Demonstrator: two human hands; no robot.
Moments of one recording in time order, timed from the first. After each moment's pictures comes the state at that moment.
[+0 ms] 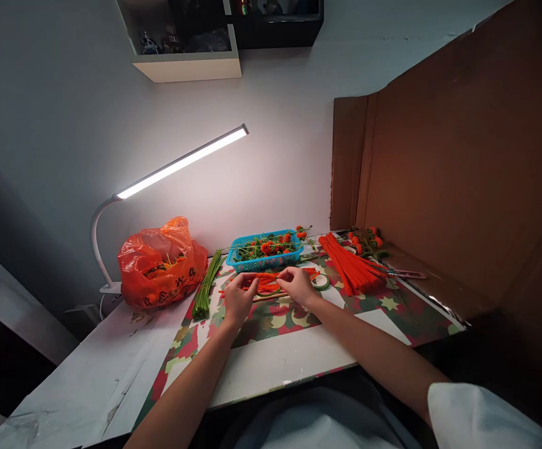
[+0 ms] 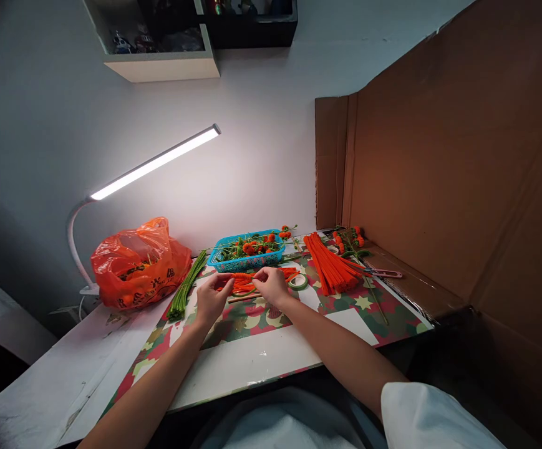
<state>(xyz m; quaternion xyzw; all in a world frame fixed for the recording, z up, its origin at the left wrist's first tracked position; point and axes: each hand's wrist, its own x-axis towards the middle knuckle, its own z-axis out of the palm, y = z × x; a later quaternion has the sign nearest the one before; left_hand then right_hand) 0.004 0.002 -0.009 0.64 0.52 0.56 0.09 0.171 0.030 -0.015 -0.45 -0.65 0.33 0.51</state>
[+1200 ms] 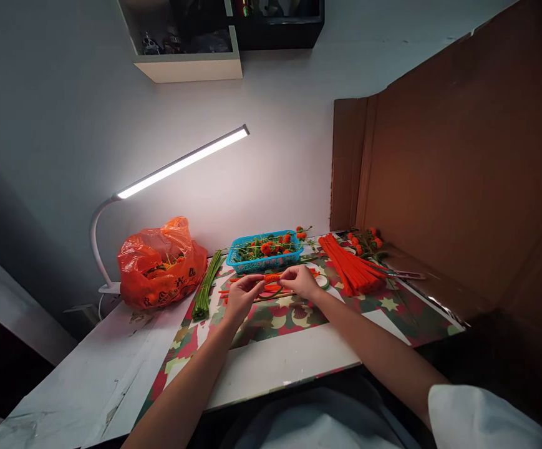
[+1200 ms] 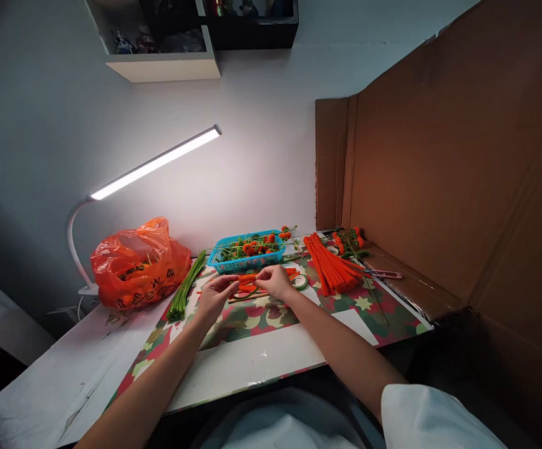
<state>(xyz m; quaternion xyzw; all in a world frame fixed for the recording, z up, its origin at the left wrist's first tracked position) 0.004 0.008 -0.016 0.58 0.43 0.58 0.38 0.188 0.045 -0.014 -0.40 -0.68 0.40 0.47</state>
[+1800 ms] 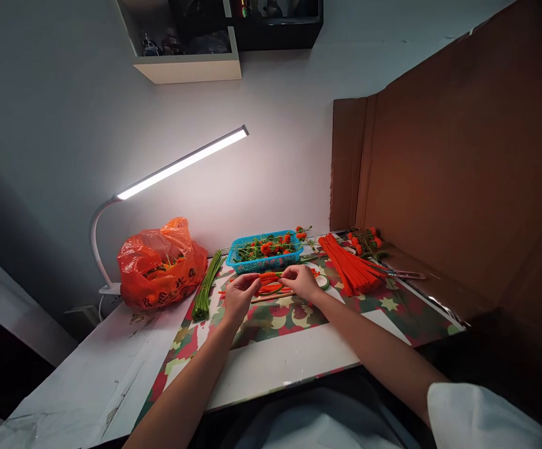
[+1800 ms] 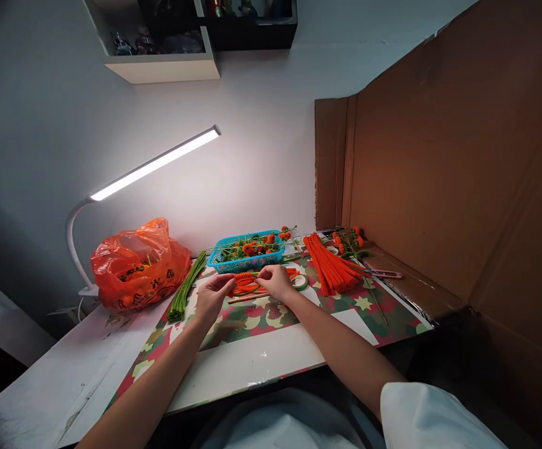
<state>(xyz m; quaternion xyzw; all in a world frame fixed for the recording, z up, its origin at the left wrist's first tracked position) 0.004 0.009 -0.015 0.55 0.43 0.62 0.35 0.187 0.045 -0.015 -0.41 -0.70 0.32 0.49</state>
